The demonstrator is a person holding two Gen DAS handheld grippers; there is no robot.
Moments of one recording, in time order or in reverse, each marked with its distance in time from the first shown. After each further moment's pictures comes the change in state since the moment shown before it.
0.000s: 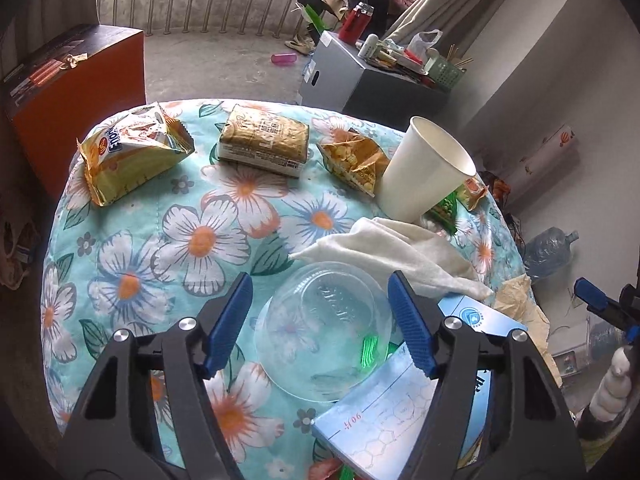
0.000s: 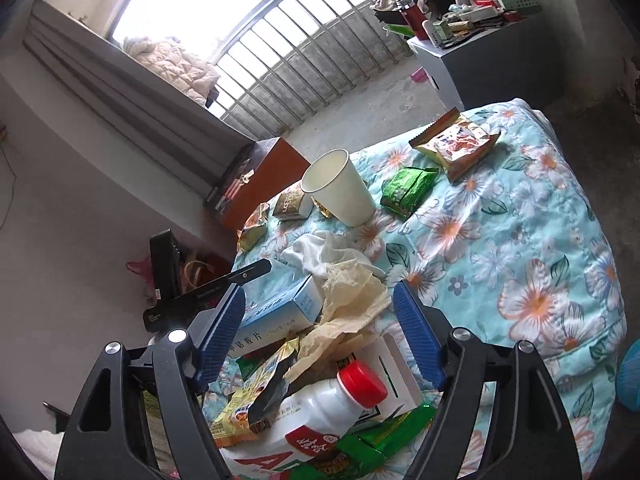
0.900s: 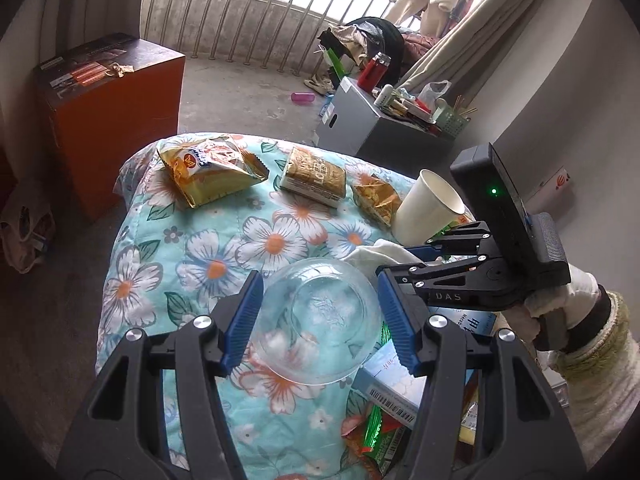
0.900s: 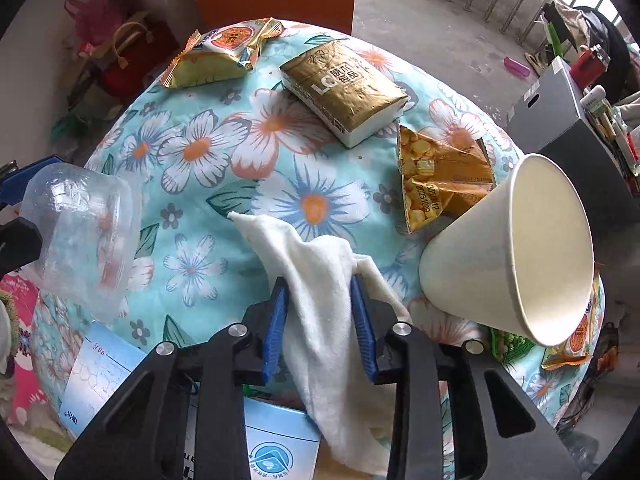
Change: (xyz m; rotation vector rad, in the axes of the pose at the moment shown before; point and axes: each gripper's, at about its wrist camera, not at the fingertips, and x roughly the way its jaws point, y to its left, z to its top) left arm -0.084 0.038 -0.027 -0.088 -0.162 0.005; right arm 0.229 0.085 0.039 -0.619 0.546 -0.393
